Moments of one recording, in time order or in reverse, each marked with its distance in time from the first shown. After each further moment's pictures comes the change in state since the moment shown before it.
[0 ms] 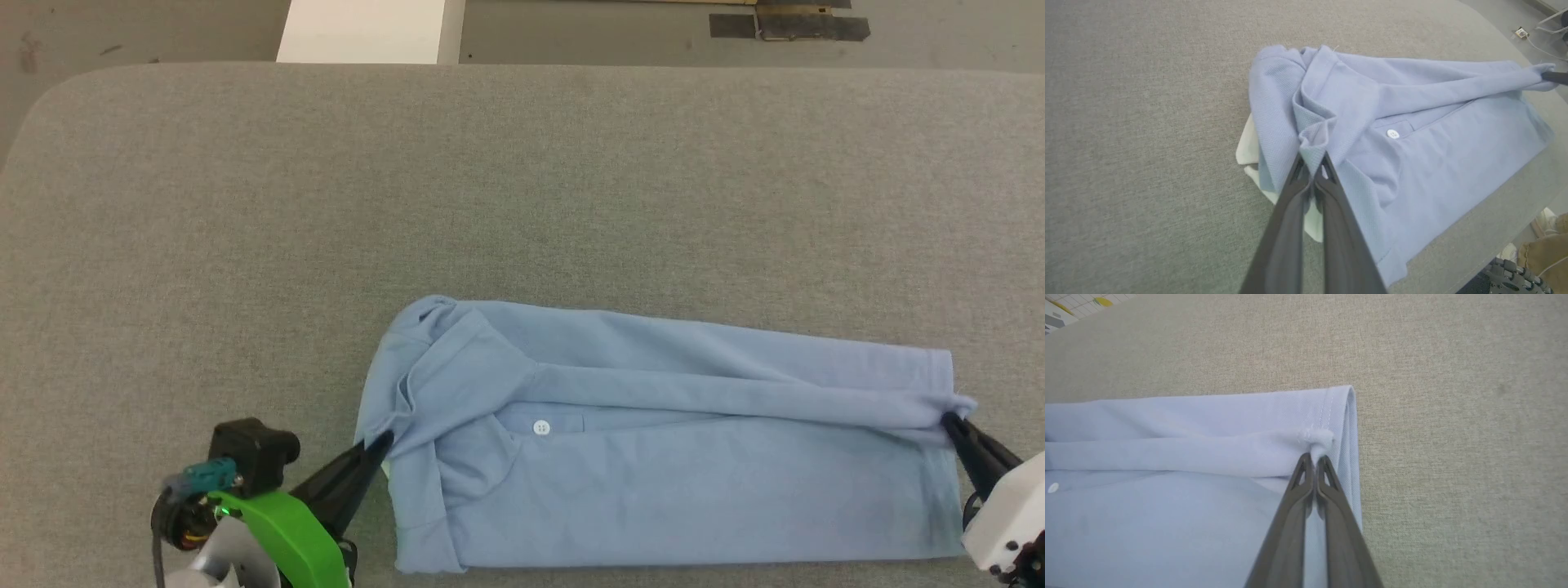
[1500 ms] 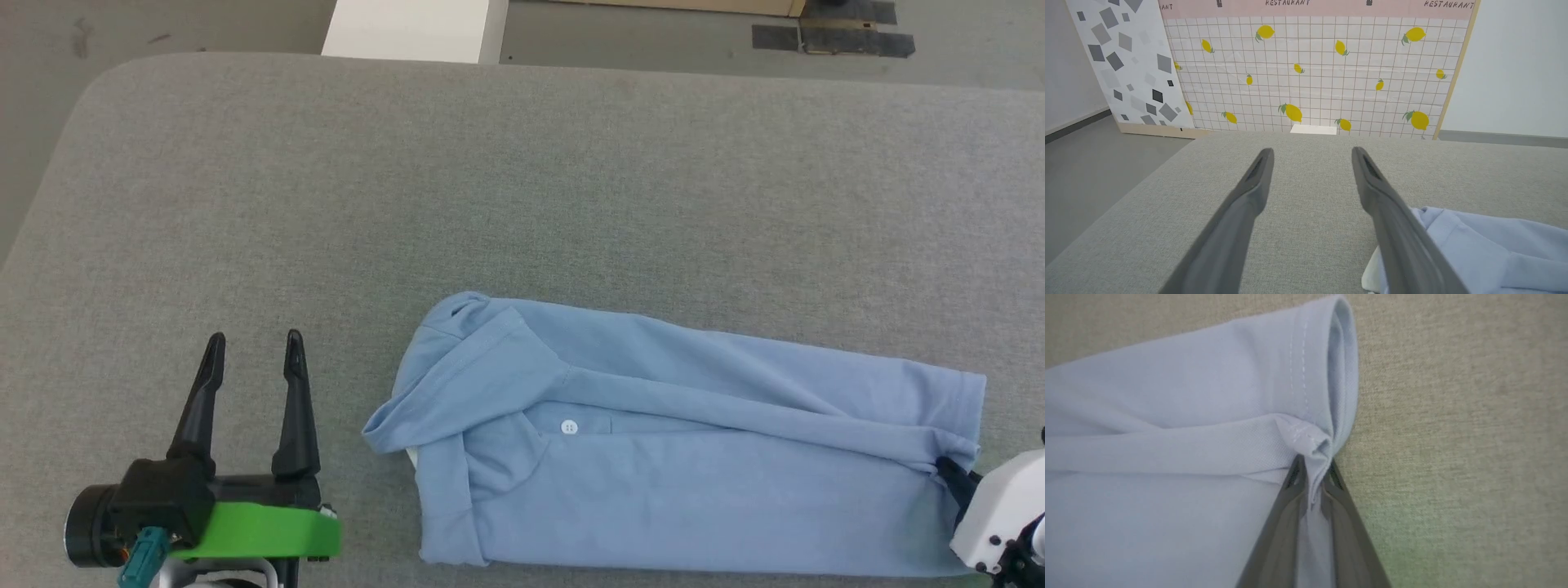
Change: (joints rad) left arm 0.127 -0.284 0.303 -0.087 0.407 0.306 -0.336; right arm -0.080 0.125 -0.130 0.171 -0.150 0.001 0.164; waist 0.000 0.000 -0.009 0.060
